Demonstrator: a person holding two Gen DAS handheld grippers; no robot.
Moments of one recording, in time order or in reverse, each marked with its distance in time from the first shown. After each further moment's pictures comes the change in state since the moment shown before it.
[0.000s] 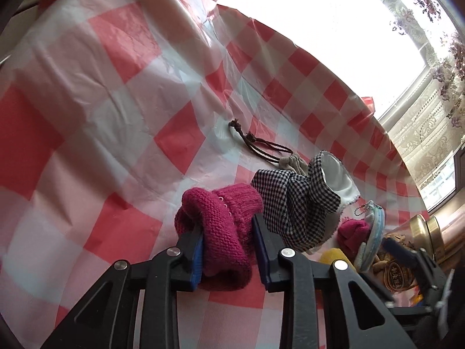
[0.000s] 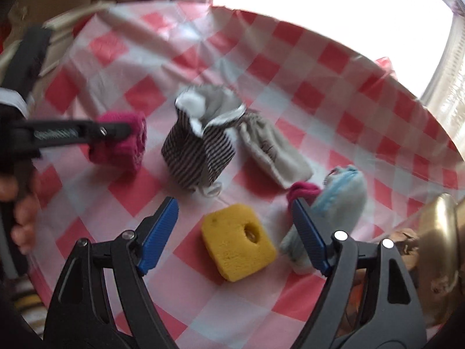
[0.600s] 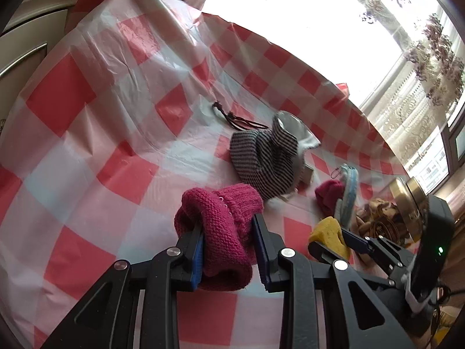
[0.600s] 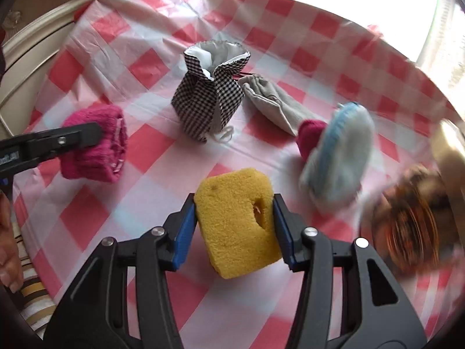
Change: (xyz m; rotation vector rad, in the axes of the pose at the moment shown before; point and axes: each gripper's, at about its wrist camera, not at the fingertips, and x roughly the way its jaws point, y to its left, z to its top) left arm -0.045 -0.019 -0.060 0.054 -0.025 -0.029; right arm -0.019 0.018 -0.055 0.116 0.030 -0.021
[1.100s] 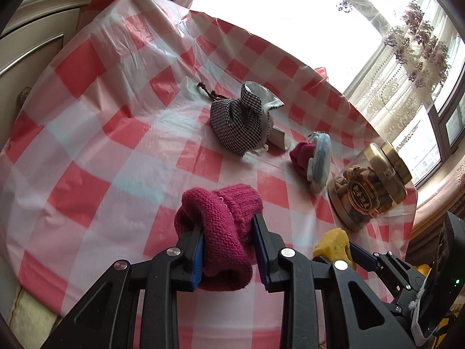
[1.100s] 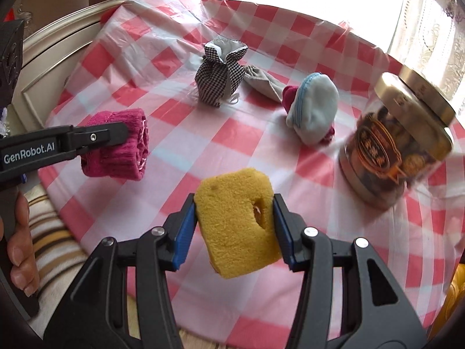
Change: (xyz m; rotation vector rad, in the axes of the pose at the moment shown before) left arm -0.044 -0.025 -0.059 0.019 0.012 -0.016; right arm -0.078 0.018 -0.064 0.047 -0.019 -0.018
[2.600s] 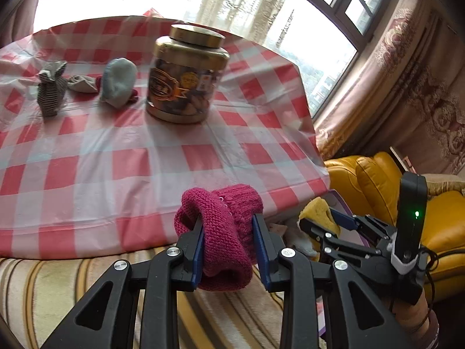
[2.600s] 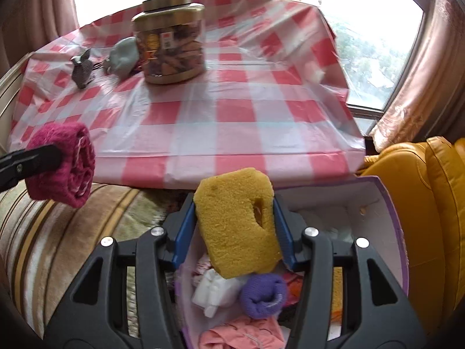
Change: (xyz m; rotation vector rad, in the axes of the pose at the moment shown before) left arm -0.040 -0.223 -0.148 0.441 0.226 -0.285; right arm -0.144 -0.192 -0.198 0.420 0.080 -0.261
